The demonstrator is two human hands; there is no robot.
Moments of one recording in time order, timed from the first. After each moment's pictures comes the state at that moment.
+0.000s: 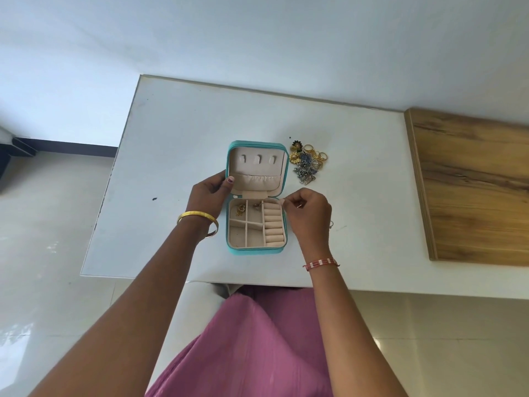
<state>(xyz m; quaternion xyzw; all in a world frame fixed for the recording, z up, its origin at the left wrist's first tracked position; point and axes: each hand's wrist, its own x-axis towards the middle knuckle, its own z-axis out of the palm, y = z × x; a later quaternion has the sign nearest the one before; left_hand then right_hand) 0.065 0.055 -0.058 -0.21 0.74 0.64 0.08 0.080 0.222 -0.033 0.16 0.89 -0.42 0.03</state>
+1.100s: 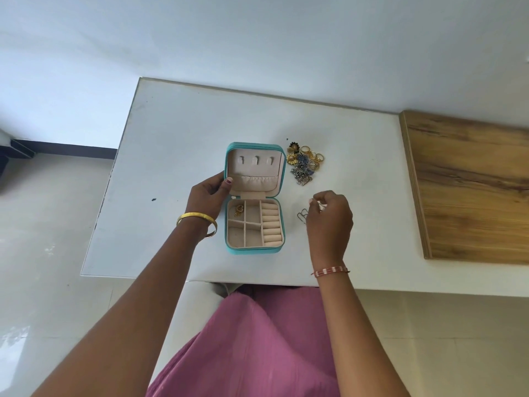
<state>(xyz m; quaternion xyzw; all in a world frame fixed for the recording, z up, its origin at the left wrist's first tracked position) 0.067 0.055 -0.056 -0.21 0.74 0.63 0.08 0.095 0.240 -0.017 0.22 0.93 -0.31 -0.06</state>
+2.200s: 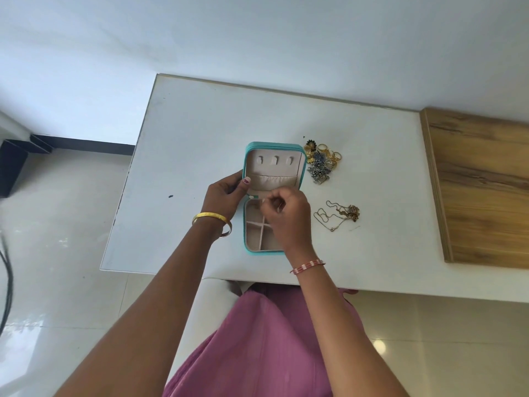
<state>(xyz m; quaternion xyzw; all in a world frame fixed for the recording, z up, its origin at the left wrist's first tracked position) 0.069 0.051 -0.063 -0.17 0.73 0.66 0.06 0.091 0.177 -0.031 0.03 0.89 -0.46 0.00</state>
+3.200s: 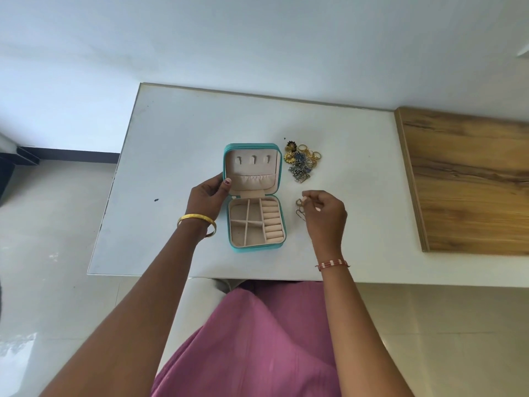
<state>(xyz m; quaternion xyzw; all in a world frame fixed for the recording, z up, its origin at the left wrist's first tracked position) 0.072 0.052 -0.060 -0.19 0.74 0.65 0.06 0.093 0.248 -0.033 0.20 0.85 -0.48 -0.05</state>
